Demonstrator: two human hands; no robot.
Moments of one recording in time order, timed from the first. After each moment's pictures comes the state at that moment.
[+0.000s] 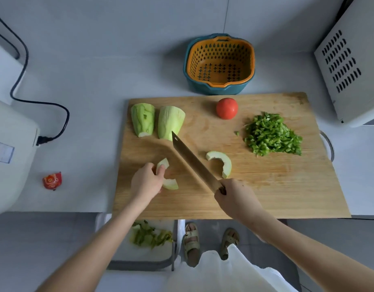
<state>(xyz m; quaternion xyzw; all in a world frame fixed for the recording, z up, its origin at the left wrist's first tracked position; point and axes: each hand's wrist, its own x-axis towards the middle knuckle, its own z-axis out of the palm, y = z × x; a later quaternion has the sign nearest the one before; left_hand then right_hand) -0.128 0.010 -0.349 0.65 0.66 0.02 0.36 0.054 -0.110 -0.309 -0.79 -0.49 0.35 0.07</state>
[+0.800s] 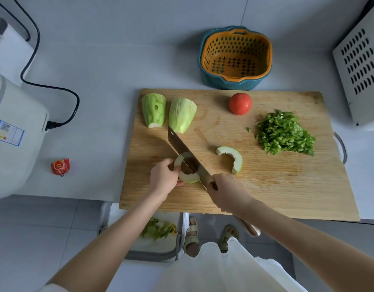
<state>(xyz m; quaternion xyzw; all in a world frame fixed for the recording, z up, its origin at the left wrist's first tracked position) -0.118 -0.005 -0.356 0.51 0.65 0.15 0.54 0.027 -0.086 -0.314 -0.74 -0.54 0.40 0.02</state>
